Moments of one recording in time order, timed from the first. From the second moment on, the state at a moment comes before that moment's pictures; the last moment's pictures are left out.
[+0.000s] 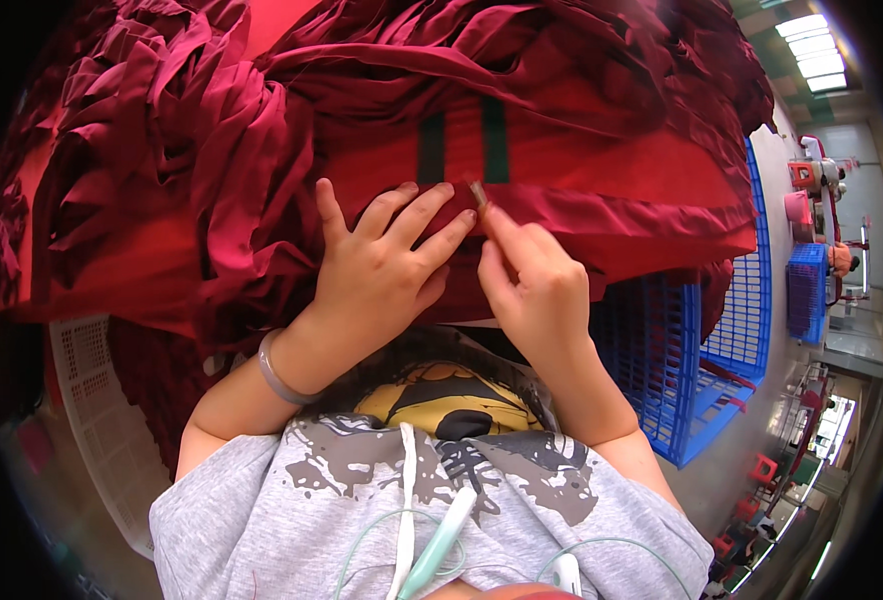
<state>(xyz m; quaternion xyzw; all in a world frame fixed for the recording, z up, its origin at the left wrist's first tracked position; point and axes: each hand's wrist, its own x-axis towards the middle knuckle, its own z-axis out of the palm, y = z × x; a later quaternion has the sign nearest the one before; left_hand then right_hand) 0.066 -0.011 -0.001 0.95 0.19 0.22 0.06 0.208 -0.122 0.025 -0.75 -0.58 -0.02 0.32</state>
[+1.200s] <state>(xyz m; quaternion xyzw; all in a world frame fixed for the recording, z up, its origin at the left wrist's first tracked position) -0.014 0.046 0.091 0.78 0.31 0.54 -0.09 0.296 -0.126 0.034 -0.72 -0.36 0.06 0.58</state>
